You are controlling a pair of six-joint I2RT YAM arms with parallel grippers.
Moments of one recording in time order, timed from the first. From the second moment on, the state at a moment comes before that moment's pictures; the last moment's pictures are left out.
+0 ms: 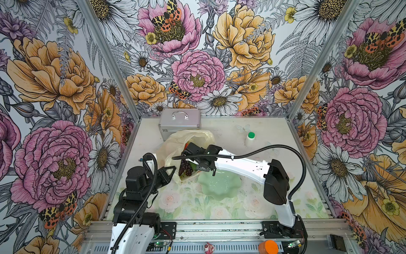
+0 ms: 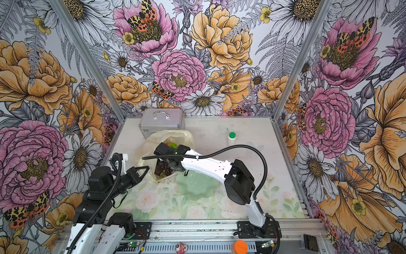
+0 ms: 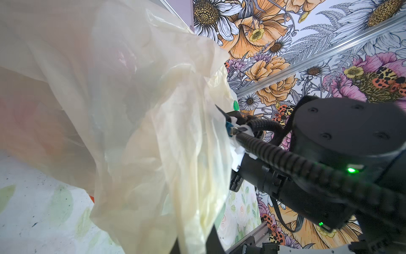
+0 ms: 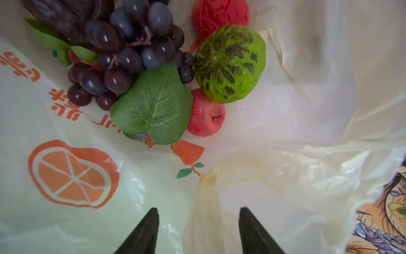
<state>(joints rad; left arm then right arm) -0.09 0.42 0.61 -0.61 0.48 -0.76 1.04 2.06 1.86 -1.00 0.49 -0.42</state>
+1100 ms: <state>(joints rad) -0.09 0.42 0.61 -0.61 0.48 -0.76 1.01 2.09 1.86 -1.01 0.57 -0.39</state>
